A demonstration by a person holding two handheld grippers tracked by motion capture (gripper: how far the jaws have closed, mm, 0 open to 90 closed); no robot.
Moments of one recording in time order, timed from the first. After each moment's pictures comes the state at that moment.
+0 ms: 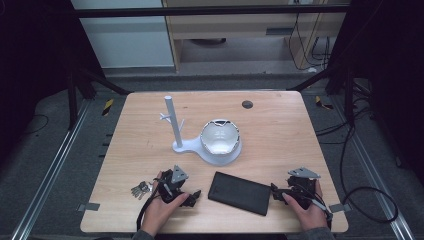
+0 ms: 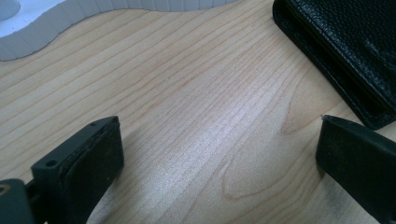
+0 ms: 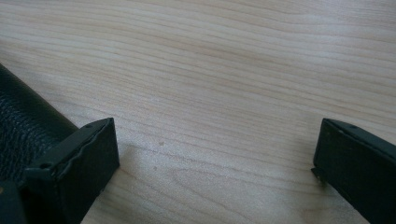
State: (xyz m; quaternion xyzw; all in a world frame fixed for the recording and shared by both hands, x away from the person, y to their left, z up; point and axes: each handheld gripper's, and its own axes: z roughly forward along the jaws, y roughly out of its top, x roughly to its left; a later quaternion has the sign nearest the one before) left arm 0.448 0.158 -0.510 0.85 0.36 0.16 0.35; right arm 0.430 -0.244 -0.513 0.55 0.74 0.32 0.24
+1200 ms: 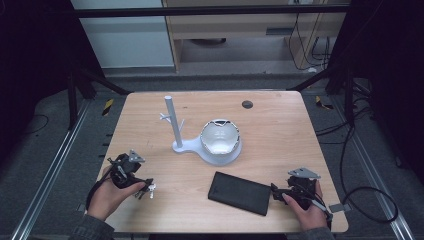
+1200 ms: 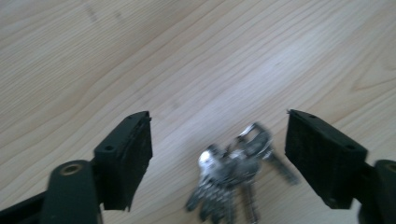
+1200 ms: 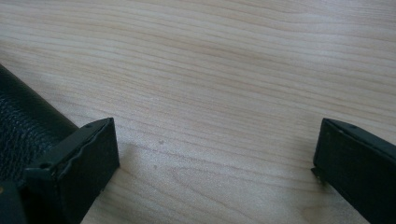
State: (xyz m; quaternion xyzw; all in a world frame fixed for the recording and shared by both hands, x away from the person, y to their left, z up) left arm 0.465 0.277 -0.437 0.87 0.42 0.16 0.20; right arm 0.429 -0.243 -0.513 0.55 0.73 0.31 0.24
